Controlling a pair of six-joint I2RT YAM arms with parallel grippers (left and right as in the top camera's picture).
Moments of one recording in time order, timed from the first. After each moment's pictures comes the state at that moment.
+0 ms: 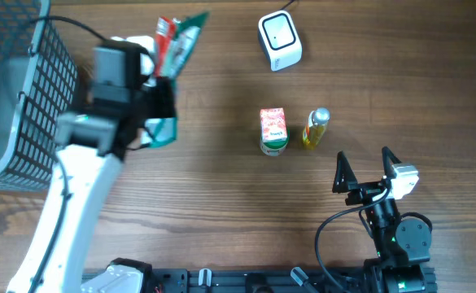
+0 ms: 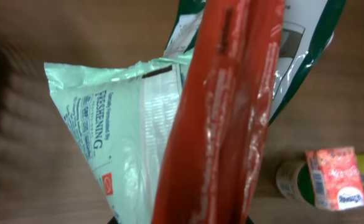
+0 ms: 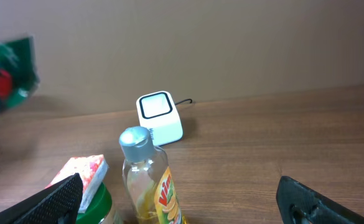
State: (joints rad) left arm -0.25 1.36 1.32 -0.84 -0.05 -0.26; right arm 0.11 0.02 0.01 0.00 -0.06 0.19
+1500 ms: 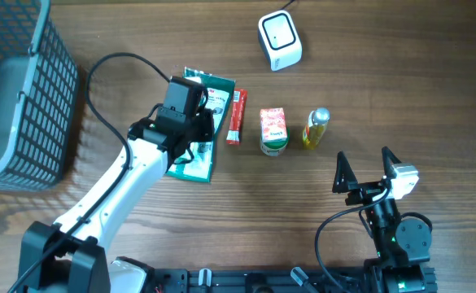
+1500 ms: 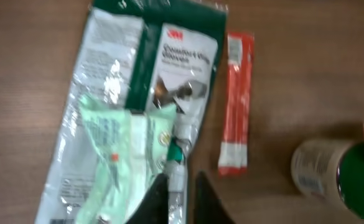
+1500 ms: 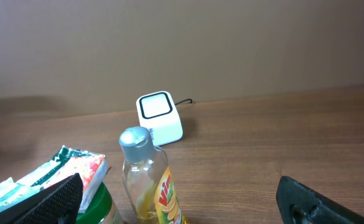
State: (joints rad) left arm -0.38 1.50 0.99 -0.50 -0.03 -0.36; right arm 0.11 0.02 0.01 0.00 -0.06 0.19
